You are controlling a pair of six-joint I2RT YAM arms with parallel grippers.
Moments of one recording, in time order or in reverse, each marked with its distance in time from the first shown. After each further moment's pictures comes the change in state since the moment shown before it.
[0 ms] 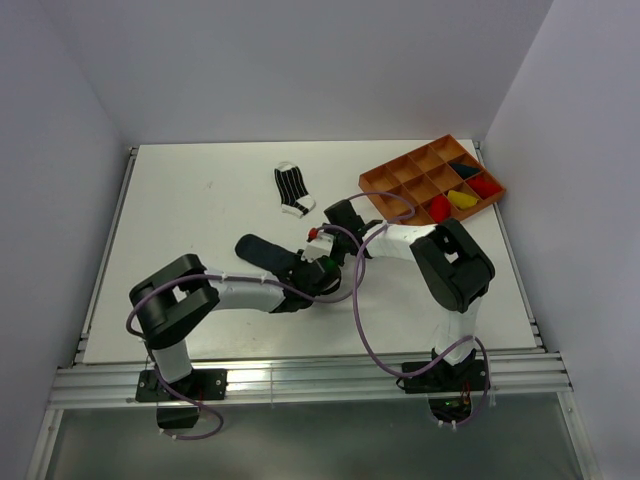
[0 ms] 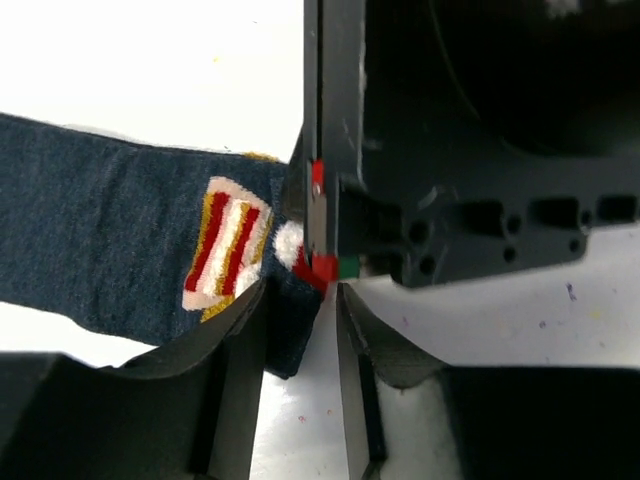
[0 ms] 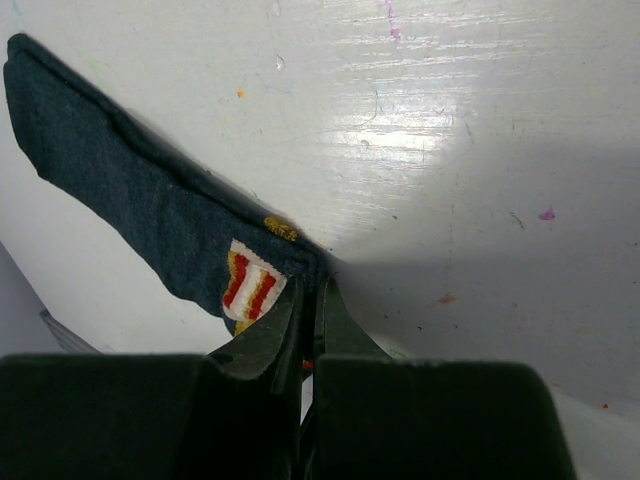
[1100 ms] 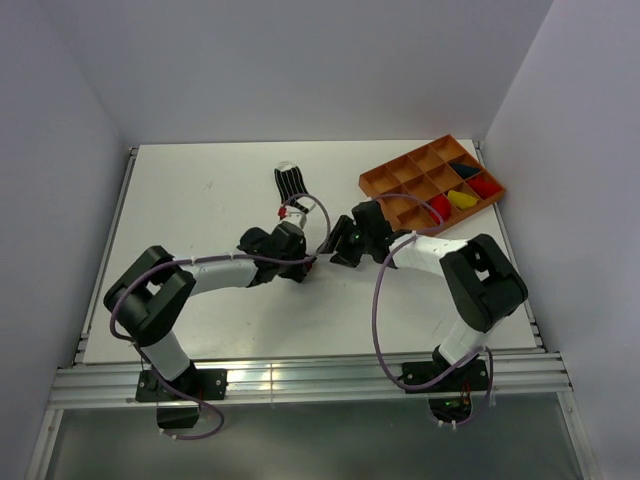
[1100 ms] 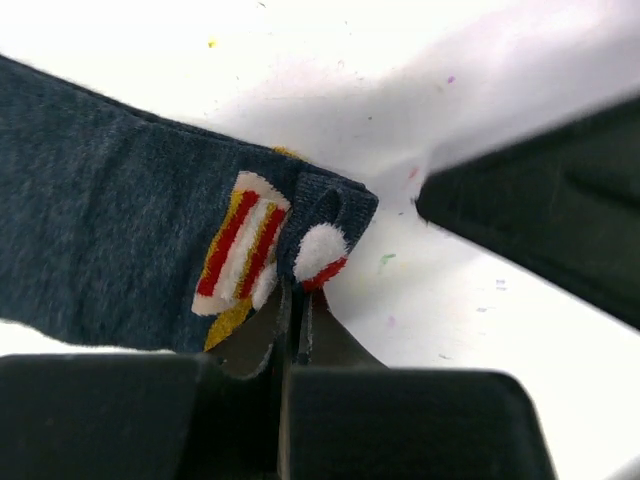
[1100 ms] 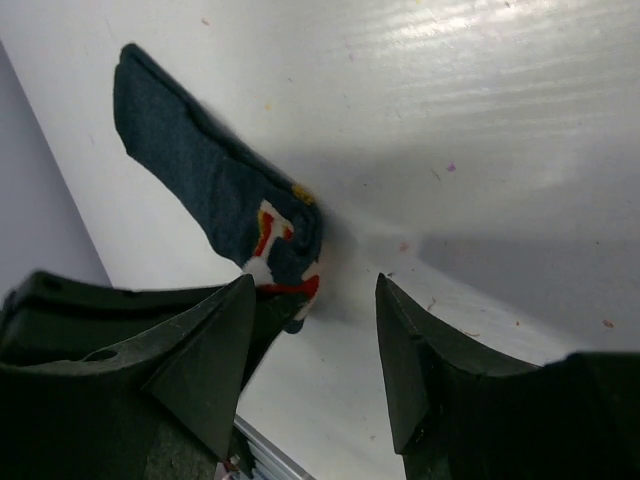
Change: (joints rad) left arm 0.264 -0.076 -0.013 -0.034 0.515 -0.112; right arm -0.099 -0.207 -0.206 0.163 -0.032 0.066
